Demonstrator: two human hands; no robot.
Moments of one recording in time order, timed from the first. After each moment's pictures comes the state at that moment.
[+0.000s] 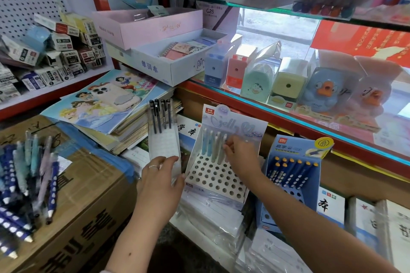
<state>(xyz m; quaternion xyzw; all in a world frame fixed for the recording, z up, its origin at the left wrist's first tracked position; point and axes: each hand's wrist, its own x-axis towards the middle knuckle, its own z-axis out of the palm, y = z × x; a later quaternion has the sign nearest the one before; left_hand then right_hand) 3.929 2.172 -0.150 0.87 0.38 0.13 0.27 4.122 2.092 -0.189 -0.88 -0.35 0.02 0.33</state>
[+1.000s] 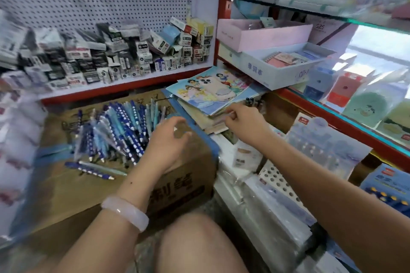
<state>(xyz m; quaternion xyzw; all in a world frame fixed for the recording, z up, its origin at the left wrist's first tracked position) 3.791 2.244 -0.093 0.77 0.48 0.27 0.32 3.976 2.209 -0.074 -0.77 -0.59 0.11 0.23</state>
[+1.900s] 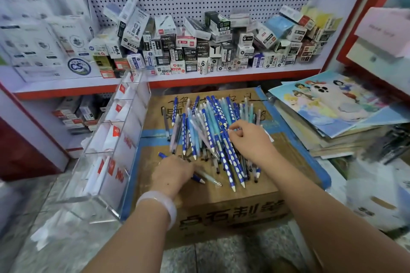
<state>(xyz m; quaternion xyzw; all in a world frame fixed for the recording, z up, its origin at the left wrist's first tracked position) 3.627 2.336 -0.195 0.56 0.78 0.05 0.27 3.801 2.335 -0.133 -0.68 -0.65 0.25 0.22</state>
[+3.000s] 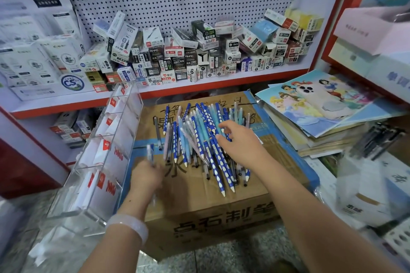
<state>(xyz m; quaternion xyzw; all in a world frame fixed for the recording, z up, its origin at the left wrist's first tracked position) 3.607 2.332 -0.182 0.45 0.81 0.24 0.28 3.814 2.323 -0.114 -0.65 -0.68 0.27 0.23</state>
